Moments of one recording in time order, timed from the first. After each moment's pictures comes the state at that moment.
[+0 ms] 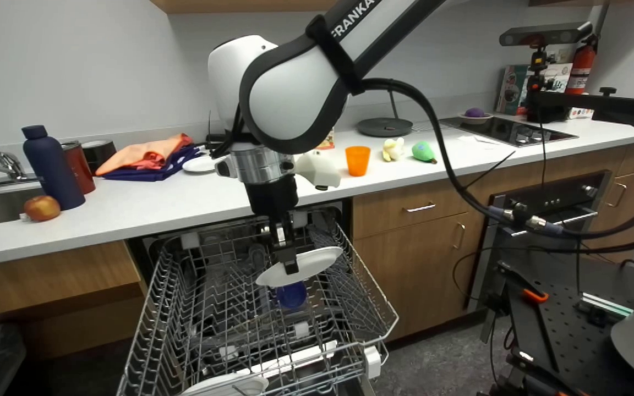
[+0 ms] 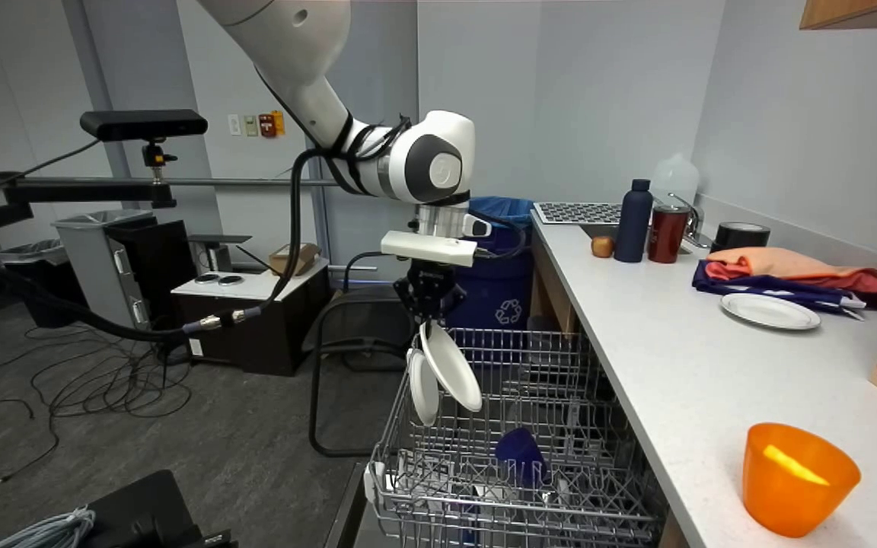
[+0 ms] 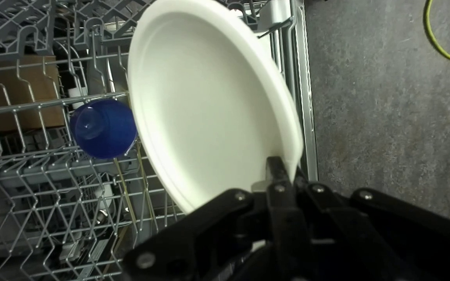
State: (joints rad) arm 0.07 0.42 0.13 -1.86 -0.02 2.14 -0.37
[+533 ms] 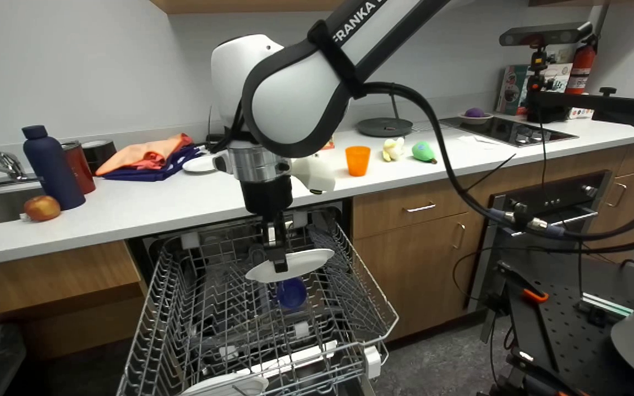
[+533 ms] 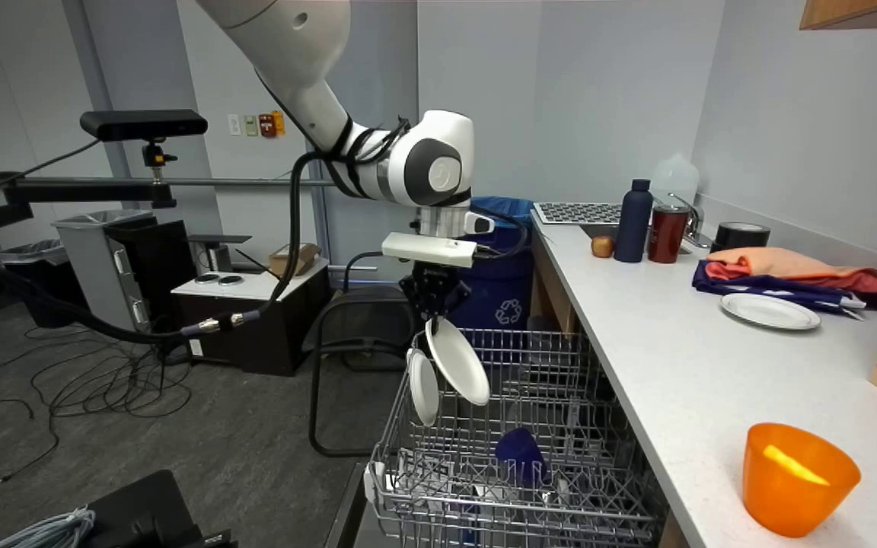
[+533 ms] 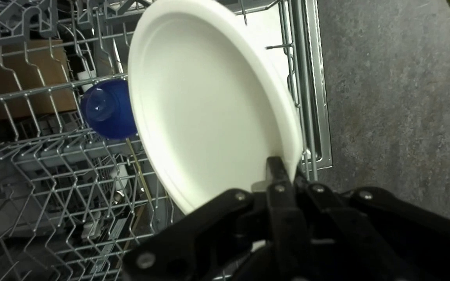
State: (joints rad) arm 0.07 0.42 0.13 -1.87 -0.02 2.23 -0.32
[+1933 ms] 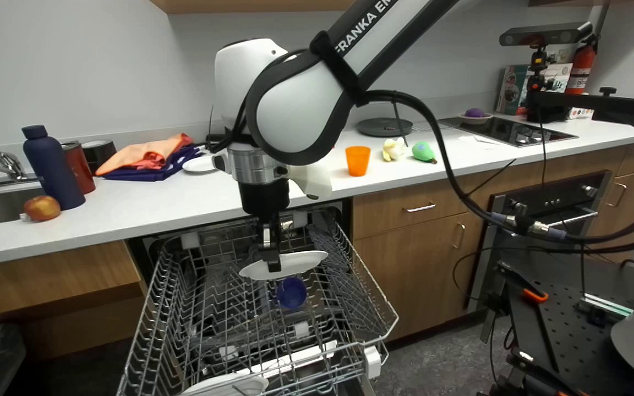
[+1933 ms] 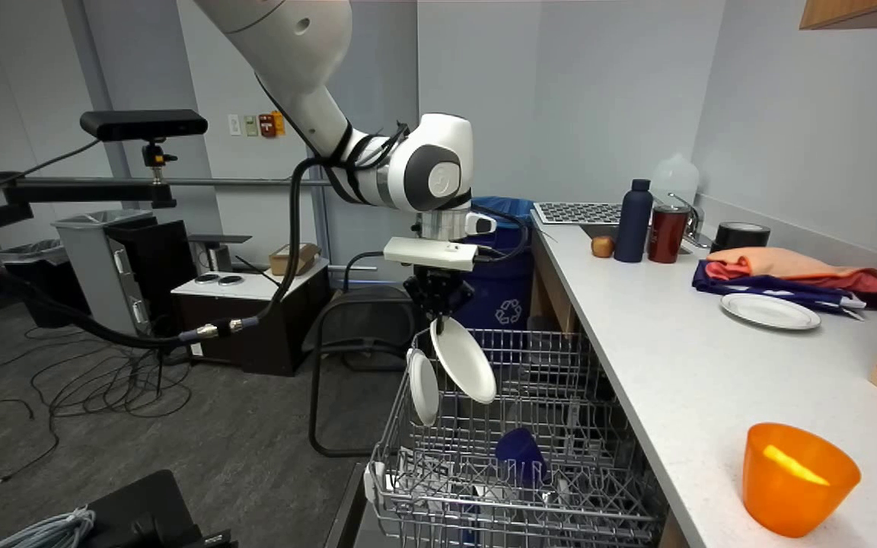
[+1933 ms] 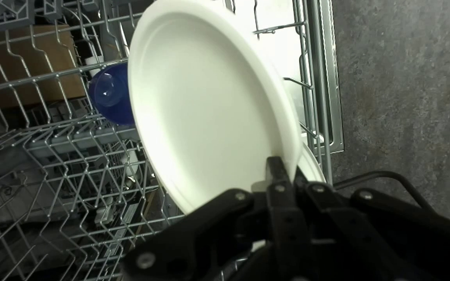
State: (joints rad) arm 0.07 0.43 0.13 -1.88 -0.03 2.30 -0.29
